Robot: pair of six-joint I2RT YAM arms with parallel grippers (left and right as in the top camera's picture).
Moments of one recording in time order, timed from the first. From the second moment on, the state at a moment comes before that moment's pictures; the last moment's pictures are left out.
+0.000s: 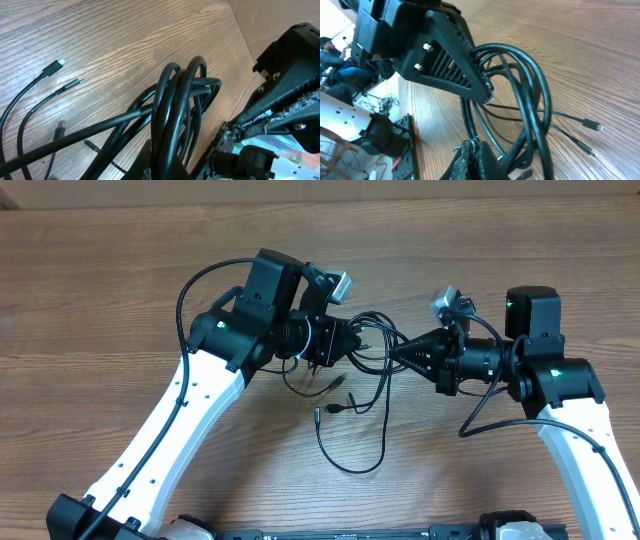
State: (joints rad) left arm -0.46 1.51 1.39 -0.78 0.63 -0.26; right arm 0.08 1.23 1.01 -0.63 -1.09 -0.29
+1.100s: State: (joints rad) left arm -0.47 1.51 1.39 -0.79 0.79 -0.19; right arm 0.08 1.23 1.01 -0.61 -0.94 -0.29
